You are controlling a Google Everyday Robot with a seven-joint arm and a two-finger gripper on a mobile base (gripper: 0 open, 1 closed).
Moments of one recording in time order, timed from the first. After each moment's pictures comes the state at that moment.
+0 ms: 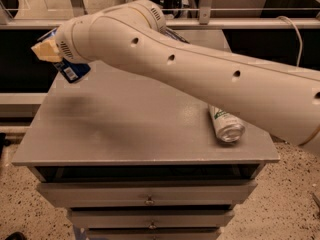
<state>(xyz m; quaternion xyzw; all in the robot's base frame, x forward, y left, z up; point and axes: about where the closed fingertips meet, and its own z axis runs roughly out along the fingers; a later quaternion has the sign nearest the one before) 0.615 0.223 0.979 -0.39 0.72 0.24 0.53</state>
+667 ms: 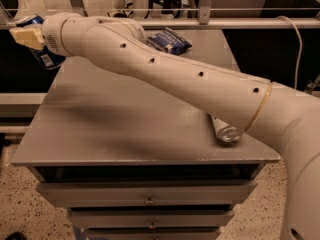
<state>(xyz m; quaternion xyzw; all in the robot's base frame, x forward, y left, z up) 0.655 0.286 0.997 -0.37 0.64 0.34 0.59</state>
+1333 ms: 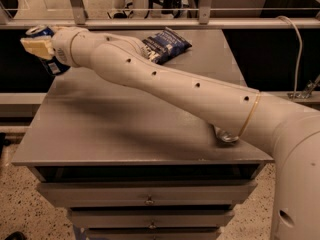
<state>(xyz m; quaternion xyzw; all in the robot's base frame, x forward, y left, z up) 0.676 0.281 0.963 -0.36 0.63 0.34 0.60</state>
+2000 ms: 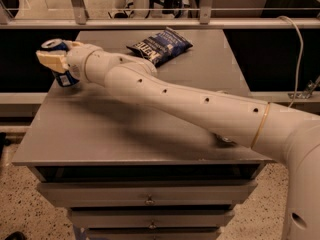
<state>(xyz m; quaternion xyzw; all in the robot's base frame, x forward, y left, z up) 0.674 0.257 0.929 -0.32 0.63 0.36 0.61</state>
